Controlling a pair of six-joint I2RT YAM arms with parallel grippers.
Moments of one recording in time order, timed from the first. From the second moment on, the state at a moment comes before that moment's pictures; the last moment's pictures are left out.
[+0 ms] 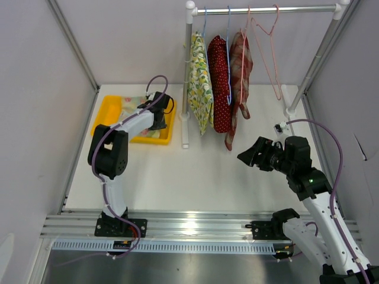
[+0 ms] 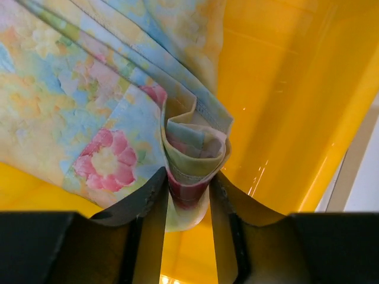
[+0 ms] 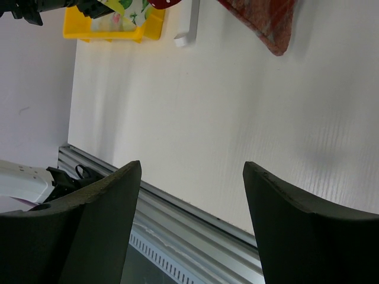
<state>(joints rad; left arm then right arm) -0.34 1.97 1.46 -0.53 -0.40 -0.47 0.28 0.70 0.80 -0.61 -0.36 0.60</state>
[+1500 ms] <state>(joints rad) -0.69 1.15 1.58 -0.77 -0.28 -0.33 0.29 0.81 0.79 -0.54 -0.33 0.61</state>
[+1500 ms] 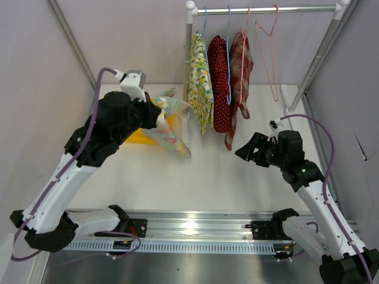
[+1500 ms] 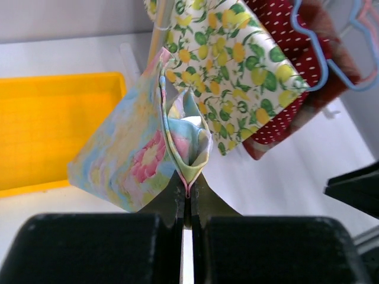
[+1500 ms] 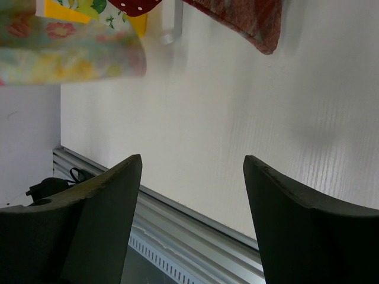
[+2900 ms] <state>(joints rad) -0.82 1.02 0.66 -0.42 -0.07 -0.71 0.35 0.81 0.72 -0.49 -0.25 0.62</state>
